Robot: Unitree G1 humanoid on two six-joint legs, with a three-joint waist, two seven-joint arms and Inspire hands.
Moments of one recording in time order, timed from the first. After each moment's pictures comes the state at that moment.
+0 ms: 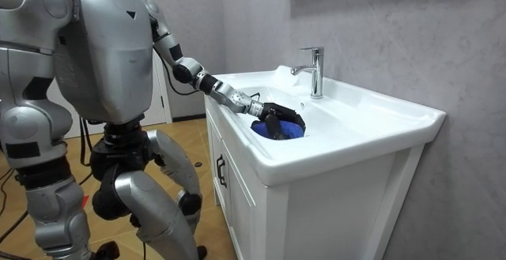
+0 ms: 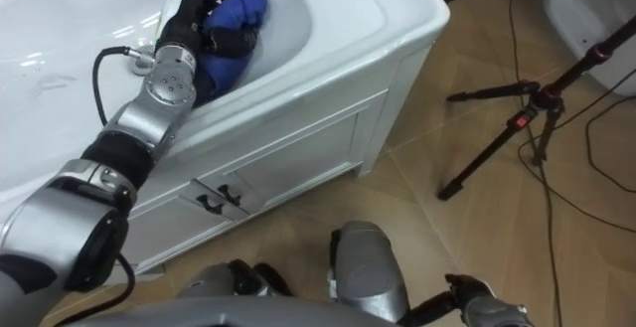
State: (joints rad) left arm -0.59 0.16 -0.27 0.88 0.14 0.01 0.27; right arm -0.01 -0.31 0.30 1.29 0.11 0.05 0.05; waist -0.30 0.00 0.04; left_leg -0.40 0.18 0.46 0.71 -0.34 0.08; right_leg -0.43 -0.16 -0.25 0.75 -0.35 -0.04
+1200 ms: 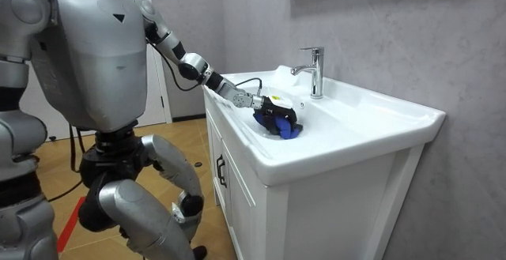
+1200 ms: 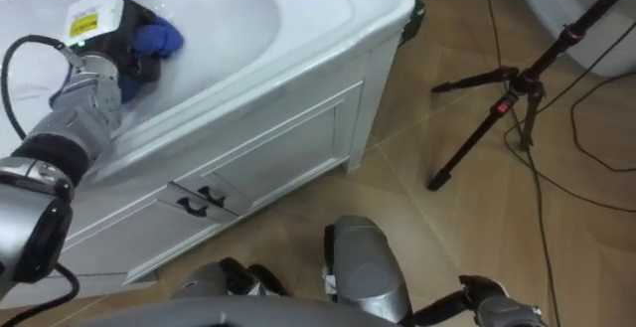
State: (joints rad) left arm -0.62 0.45 -0.25 1.16 0.87 0.07 0.36; right arm -0.02 -0.34 0.24 1.27 0.08 0.09 0.05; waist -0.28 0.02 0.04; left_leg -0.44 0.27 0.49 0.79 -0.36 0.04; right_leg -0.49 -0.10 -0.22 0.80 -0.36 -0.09
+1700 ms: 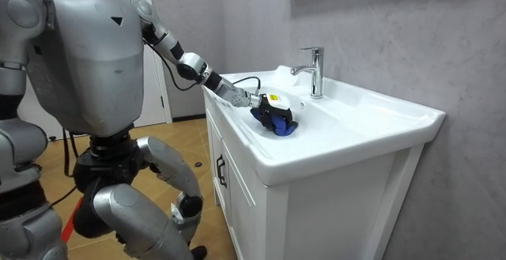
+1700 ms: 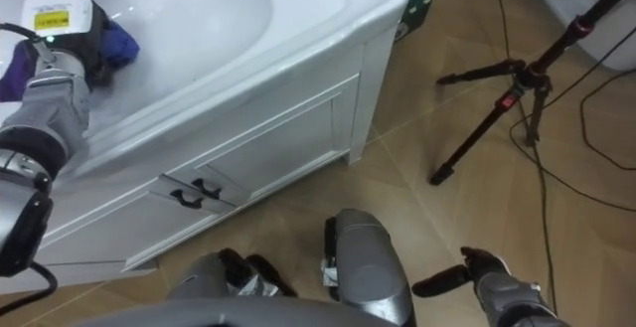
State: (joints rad) left arm -0.65 0.48 -0.30 1.19 1.01 0.13 0.35; right arm -0.06 -0.35 0.22 1.24 0.11 0.09 0.01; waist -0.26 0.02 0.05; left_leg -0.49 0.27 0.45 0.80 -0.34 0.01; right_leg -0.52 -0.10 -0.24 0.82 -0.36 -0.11
